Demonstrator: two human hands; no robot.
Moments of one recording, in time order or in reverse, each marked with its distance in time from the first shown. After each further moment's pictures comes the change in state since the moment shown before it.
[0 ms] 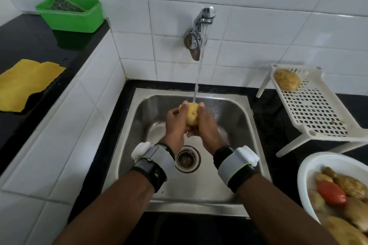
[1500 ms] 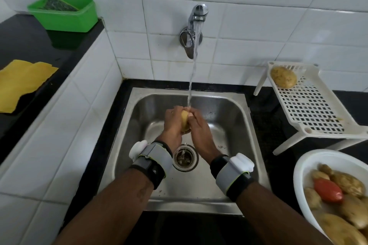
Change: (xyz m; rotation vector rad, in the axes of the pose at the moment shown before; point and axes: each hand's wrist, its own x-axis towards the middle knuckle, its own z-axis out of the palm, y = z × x) left_hand -0.008 0.011 0.006 -0.016 -0.030 -0.101; right_hand -0.017 0.019 -0.003 -0.167 -0.047 -0.220
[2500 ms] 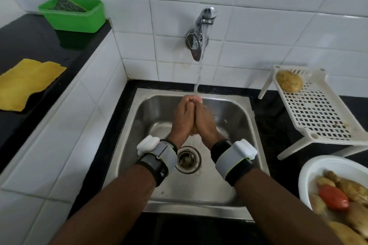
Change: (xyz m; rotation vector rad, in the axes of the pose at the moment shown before) left_hand -0.010 0.009 0.007 0.322 -0.124 0.533; right_hand 0.035 -0.030 0.003 -0.006 0.036 0.294
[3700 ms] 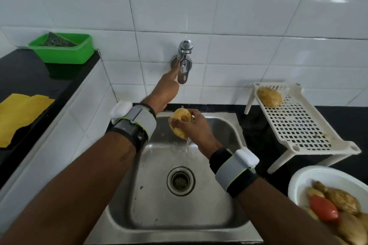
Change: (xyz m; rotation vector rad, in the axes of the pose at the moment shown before) left_hand 0.087 0.108 -0.024 0.323 -0.240 0.099; right_hand -0.008 -0.042 -0.021 -0.027 -0.035 -0.109
